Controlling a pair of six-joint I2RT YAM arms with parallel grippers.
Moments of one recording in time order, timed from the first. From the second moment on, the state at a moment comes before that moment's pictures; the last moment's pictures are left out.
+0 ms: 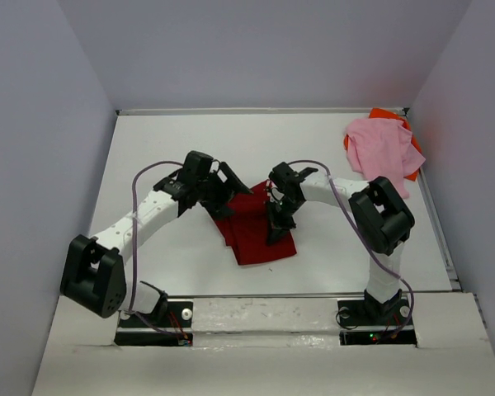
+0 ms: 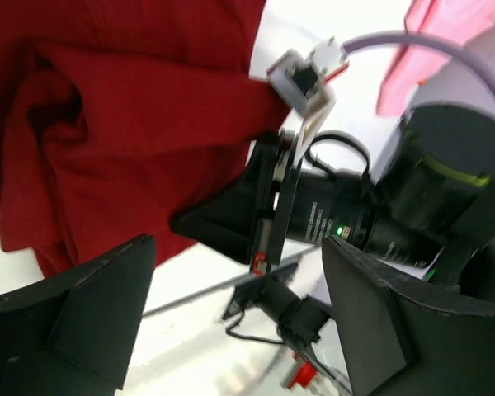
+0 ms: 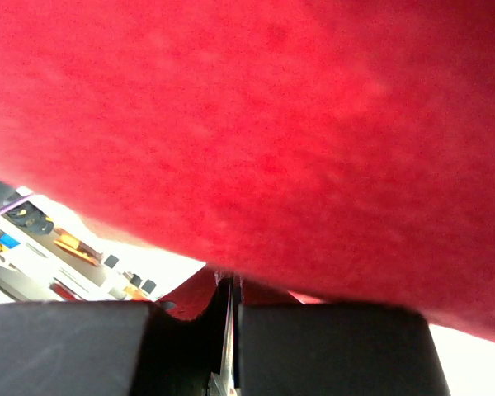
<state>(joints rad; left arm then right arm) -0.47 1.39 1.02 -0.48 0.29 -1.15 0.64 1.94 1.28 -0.76 -0.55 0.53</state>
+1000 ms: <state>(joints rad) -0.53 1.46 0.45 0.55 0.30 -1.67 0.64 1.94 1.29 -0.75 -0.56 0.55</state>
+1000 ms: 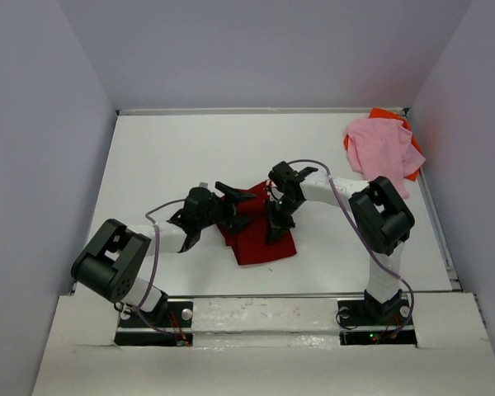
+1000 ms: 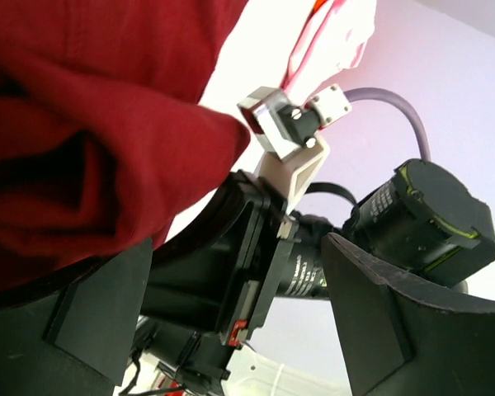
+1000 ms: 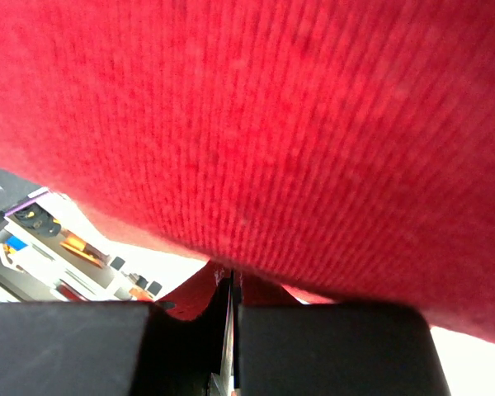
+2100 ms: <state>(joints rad) -0.40 1.80 0.74 0.78 0.29 -1.63 0.64 1.94 1.25 -0.72 -0.56 0.56</state>
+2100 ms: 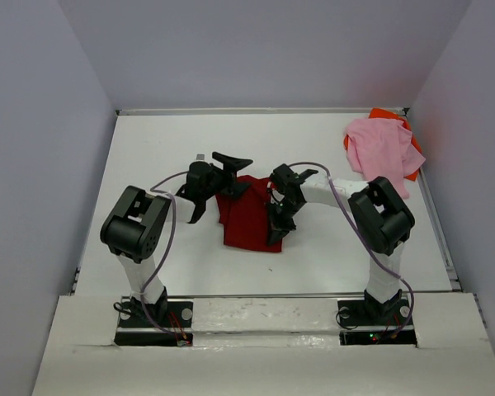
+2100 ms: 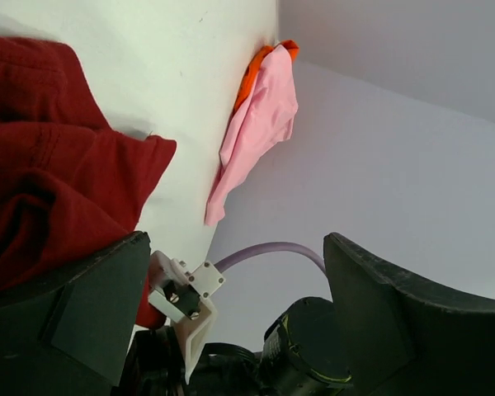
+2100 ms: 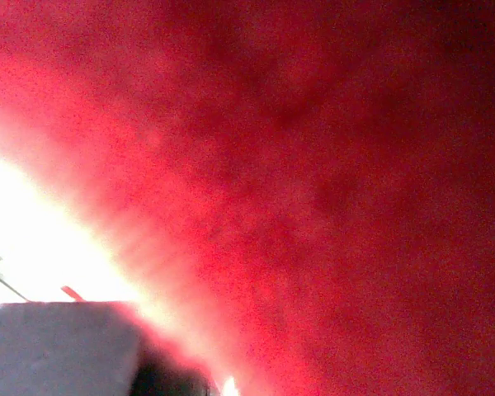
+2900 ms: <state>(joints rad) -0.47 1.27 0.63 0.40 0.32 -1.57 0.53 1.90 1.50 -0.80 -0.54 0.55</state>
